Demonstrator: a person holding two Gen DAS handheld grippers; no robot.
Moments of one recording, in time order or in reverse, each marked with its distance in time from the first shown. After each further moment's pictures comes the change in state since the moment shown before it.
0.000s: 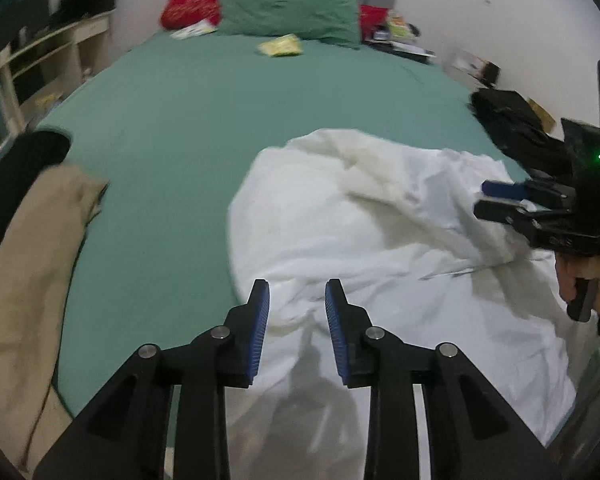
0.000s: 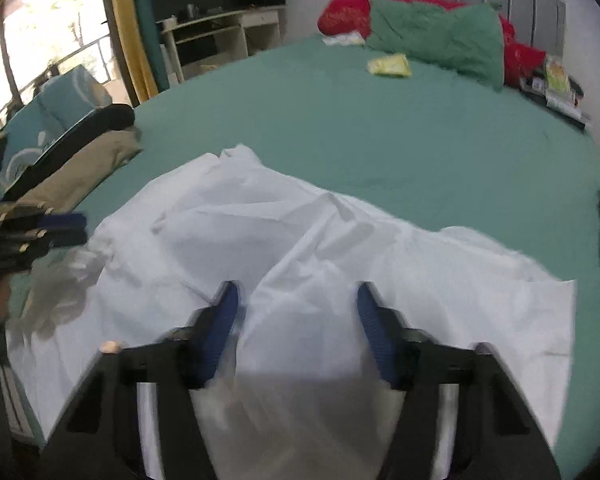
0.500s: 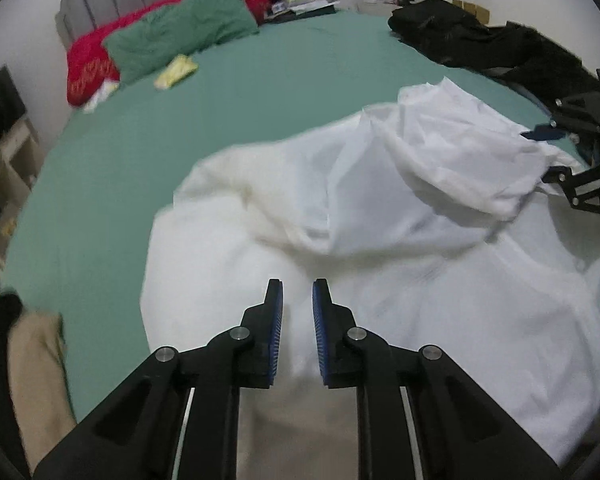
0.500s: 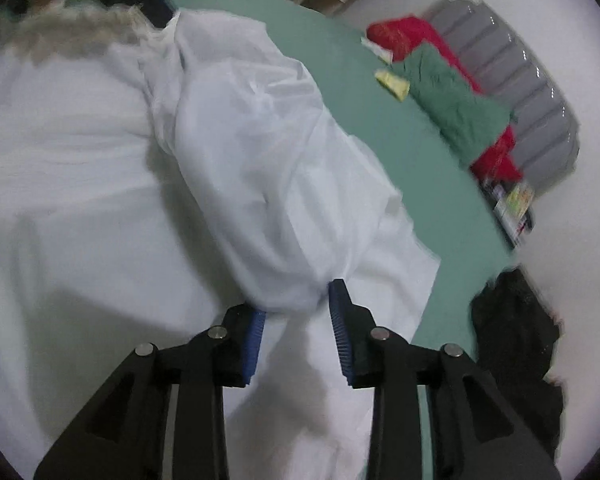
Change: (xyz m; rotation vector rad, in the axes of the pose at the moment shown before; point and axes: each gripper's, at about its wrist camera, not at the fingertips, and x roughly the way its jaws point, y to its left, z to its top) left arm 0.042 -0.089 0.032 0.445 0.053 -0.011; right arm -0.072 -0.035 -0.085 -0.558 0.090 -0.355
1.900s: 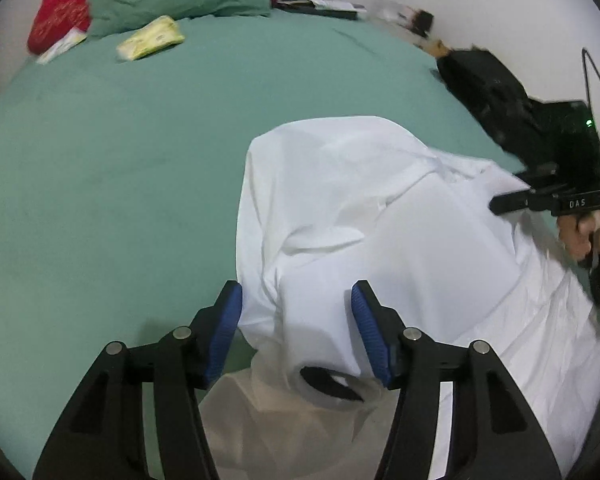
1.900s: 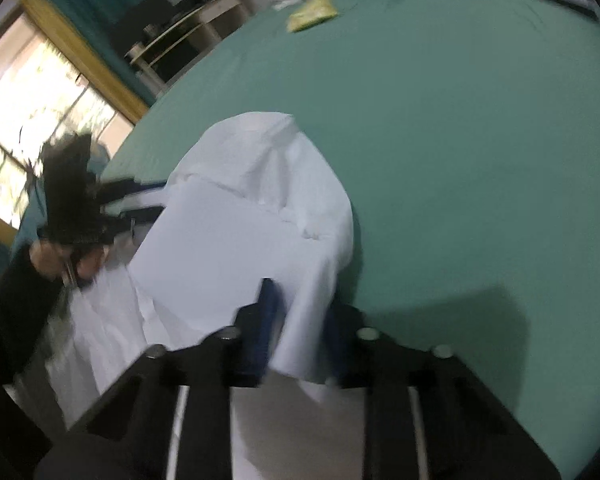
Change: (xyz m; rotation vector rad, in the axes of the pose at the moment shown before) left arm 0.163 0.083 0.144 -0.139 0.024 -0.242; right arm 0.173 -0.196 0.025 0.694 0.001 0.626
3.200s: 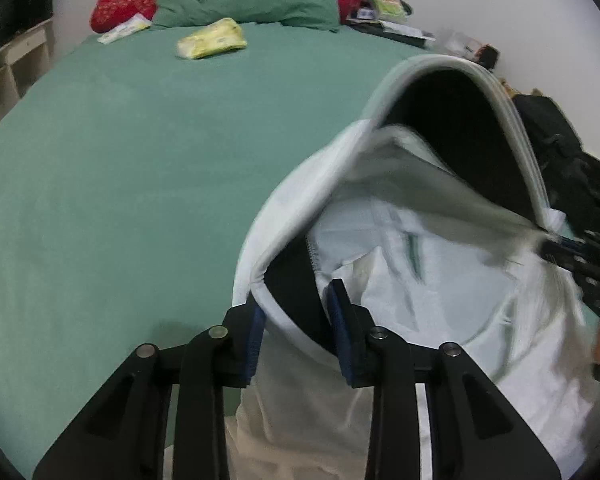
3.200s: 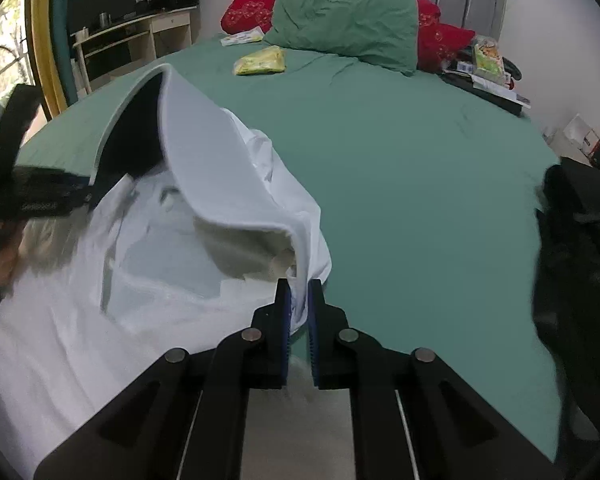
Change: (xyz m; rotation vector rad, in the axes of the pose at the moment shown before) left arm 0.006 -0.001 0.024 -0.203 -0.085 0.188; right arm -0.023 0.035 -0.004 -0.088 -0.160 -0.497
